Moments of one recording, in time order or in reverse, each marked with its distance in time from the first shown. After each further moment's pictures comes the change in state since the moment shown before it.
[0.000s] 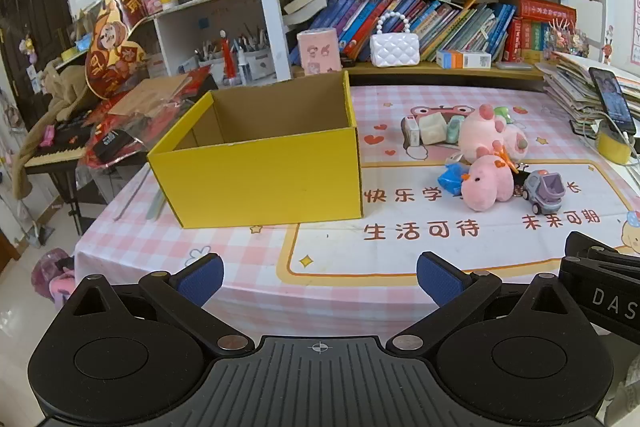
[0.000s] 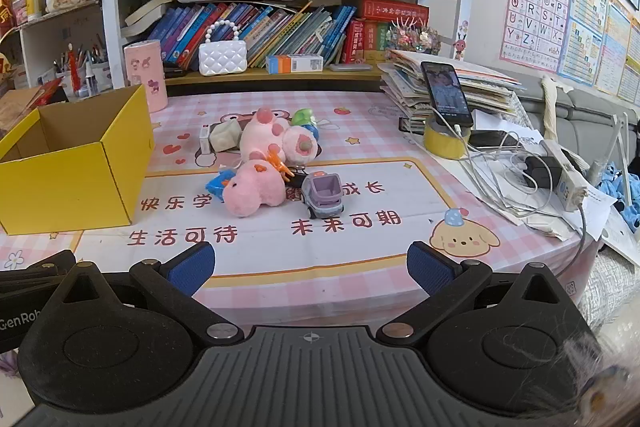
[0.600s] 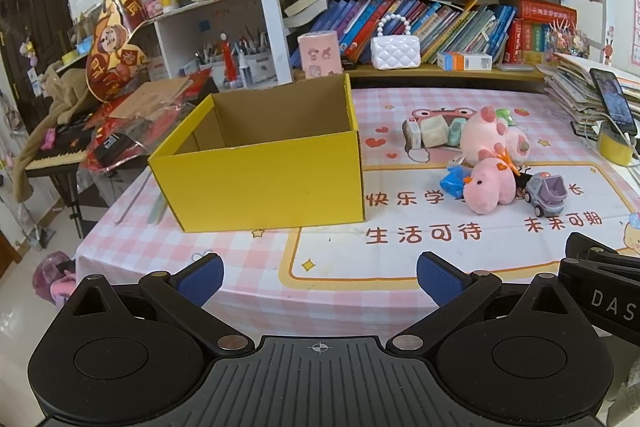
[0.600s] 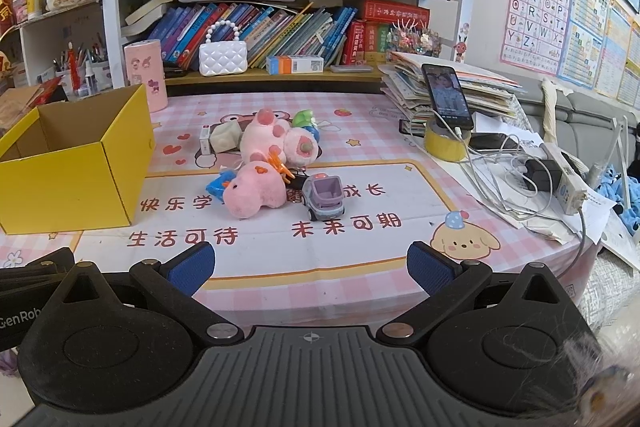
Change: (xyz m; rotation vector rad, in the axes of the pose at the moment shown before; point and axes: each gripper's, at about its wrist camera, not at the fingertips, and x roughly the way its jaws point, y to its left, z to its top) left arm 0.001 0.001 0.003 0.006 -0.006 0.004; right arm 0.001 0.004 0.002 -0.002 0.000 -0.002
